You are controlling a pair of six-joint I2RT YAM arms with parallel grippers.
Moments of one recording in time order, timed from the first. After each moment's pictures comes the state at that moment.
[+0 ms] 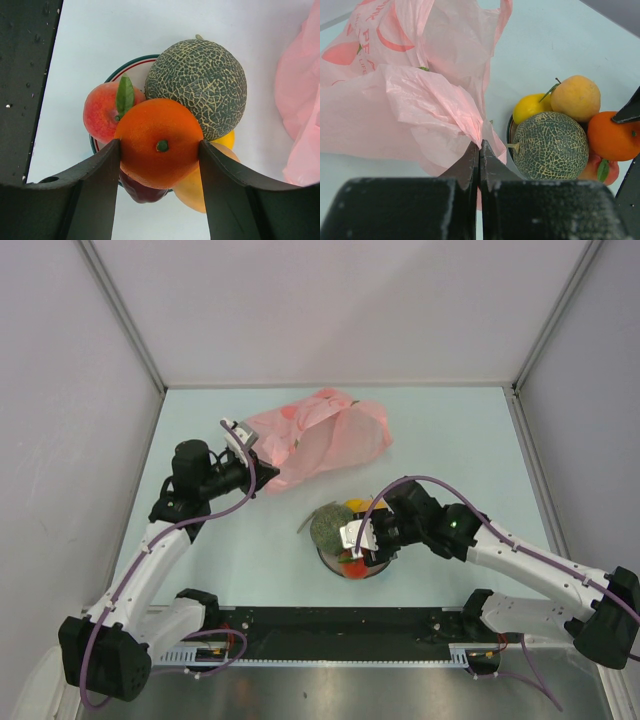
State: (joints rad) left arm -0.23 0.97 0.77 -0.13 0.63 0.05; right arm 0.92 1.07 0.87 -0.59 -0.39 -0.90
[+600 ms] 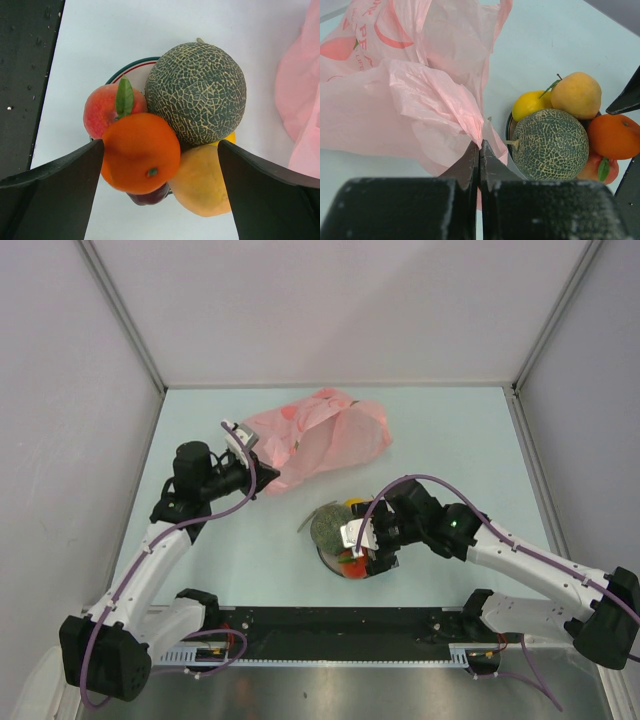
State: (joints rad) left arm -0.23 0.97 0.76 -0.12 0.63 0.04; right arm 0.91 1.07 0.87 -0.58 -0.41 -0.89
